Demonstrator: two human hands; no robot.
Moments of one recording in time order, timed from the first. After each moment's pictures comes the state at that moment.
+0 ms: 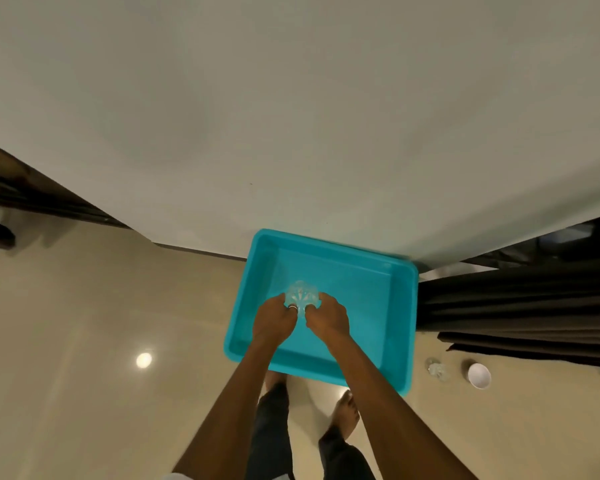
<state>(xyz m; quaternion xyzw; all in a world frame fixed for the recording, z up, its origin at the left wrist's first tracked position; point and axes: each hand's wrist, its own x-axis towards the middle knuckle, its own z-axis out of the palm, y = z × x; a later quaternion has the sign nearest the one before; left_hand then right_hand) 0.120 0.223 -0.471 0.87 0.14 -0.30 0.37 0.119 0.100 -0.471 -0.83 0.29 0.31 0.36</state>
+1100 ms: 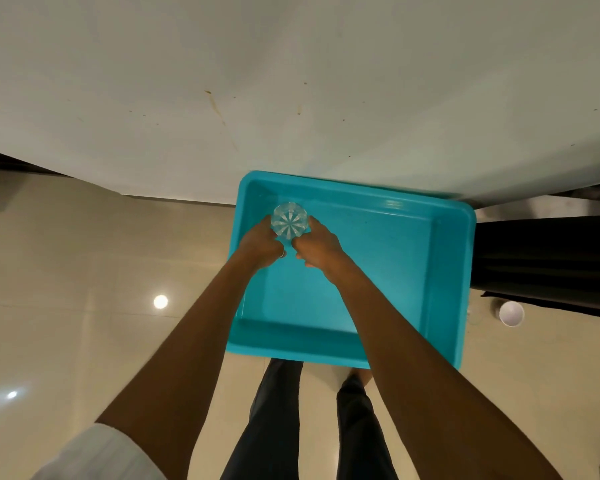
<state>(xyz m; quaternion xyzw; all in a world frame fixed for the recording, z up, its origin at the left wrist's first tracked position) 0.226 0.251 -0.608 0.83 0.12 -0.41 0.35 0.208 0.116 -0.605 -0.77 0.27 0.37 0.45</state>
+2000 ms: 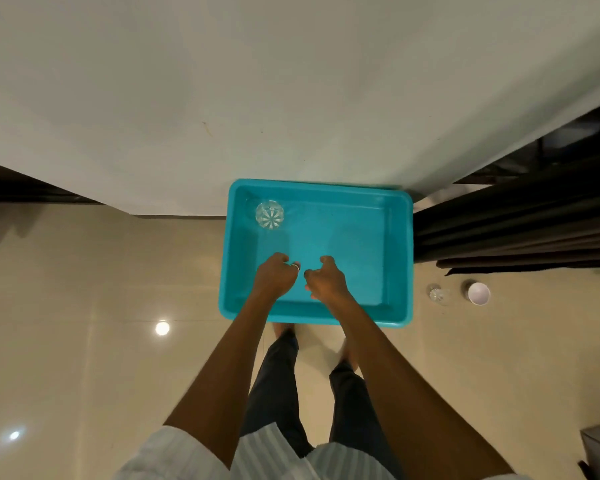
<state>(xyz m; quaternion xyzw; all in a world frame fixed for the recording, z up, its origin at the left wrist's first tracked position) 0.118 0.204 -0.514 0.82 0.18 -0.42 0.35 0.078 0.087 -0.522 -0.72 0.40 0.32 0.47</state>
